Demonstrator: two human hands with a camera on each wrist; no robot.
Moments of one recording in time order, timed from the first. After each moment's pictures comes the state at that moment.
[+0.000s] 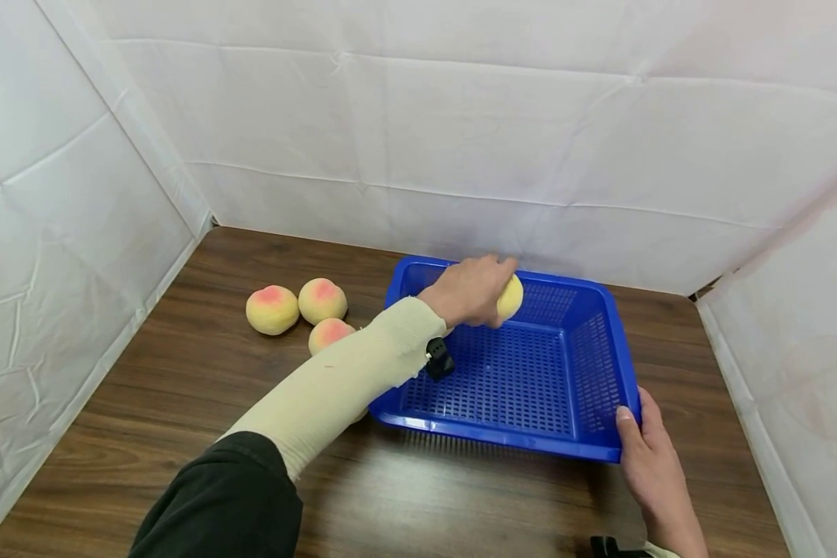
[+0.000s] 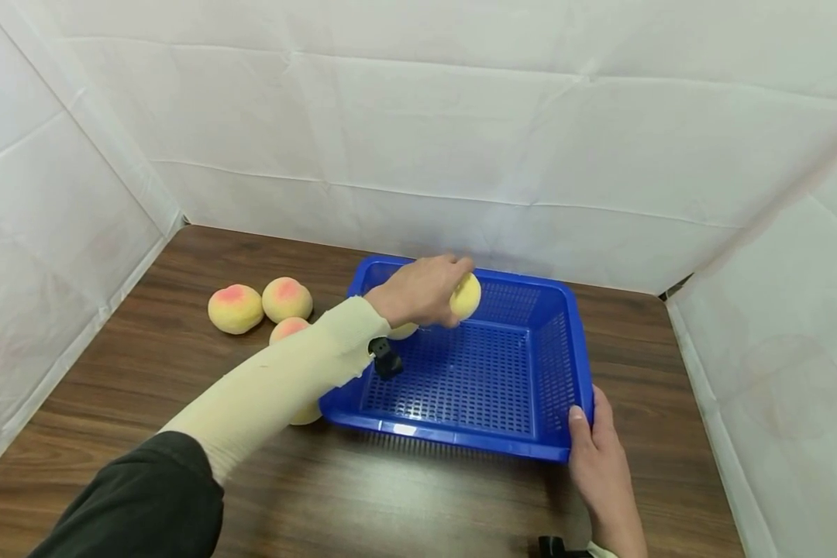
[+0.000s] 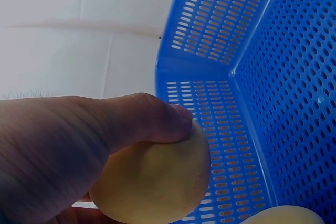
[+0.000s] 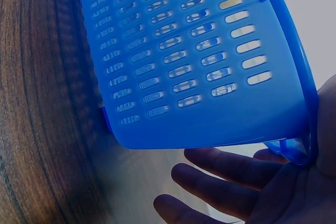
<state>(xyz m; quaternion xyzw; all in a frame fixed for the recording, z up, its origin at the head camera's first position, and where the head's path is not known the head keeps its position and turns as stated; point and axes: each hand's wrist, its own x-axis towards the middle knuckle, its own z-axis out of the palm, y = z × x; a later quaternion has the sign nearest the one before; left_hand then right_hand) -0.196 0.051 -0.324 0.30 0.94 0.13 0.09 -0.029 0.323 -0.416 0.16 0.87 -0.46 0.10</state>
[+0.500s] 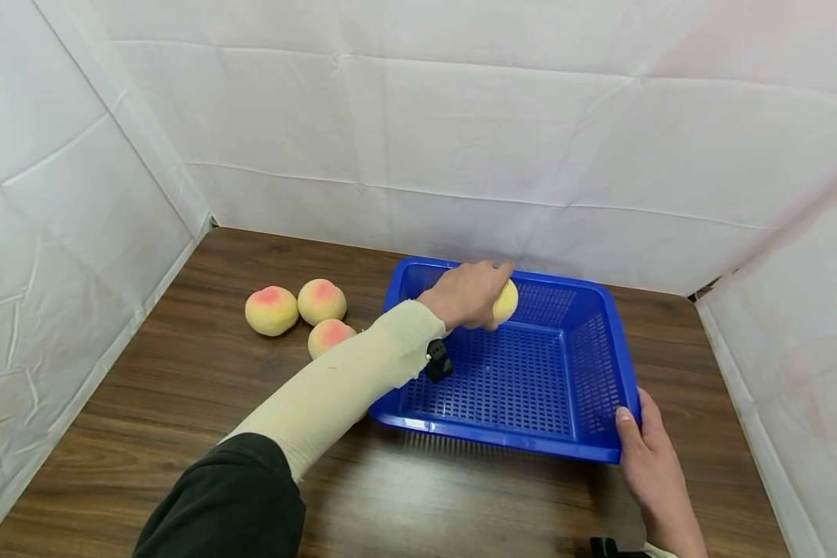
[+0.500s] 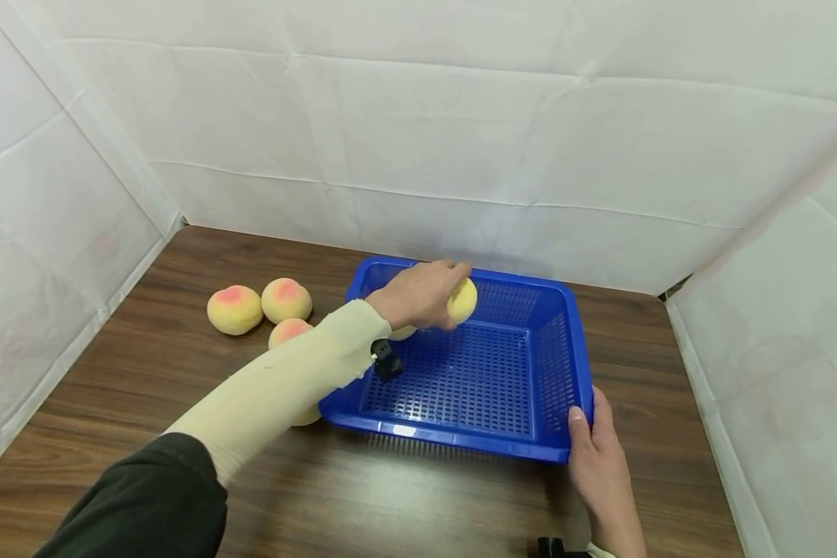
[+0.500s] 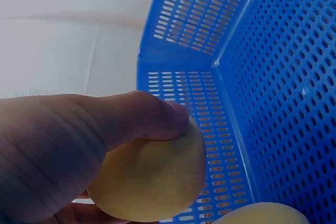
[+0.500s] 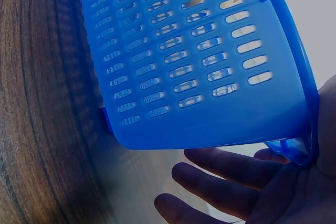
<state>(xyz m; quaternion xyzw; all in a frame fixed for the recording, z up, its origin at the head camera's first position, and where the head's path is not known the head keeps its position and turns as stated) -0.199 0.052 -0.335 0.29 0.94 0.12 0.10 -0.027 0.322 -0.417 0.16 0.87 -0.47 0.09</state>
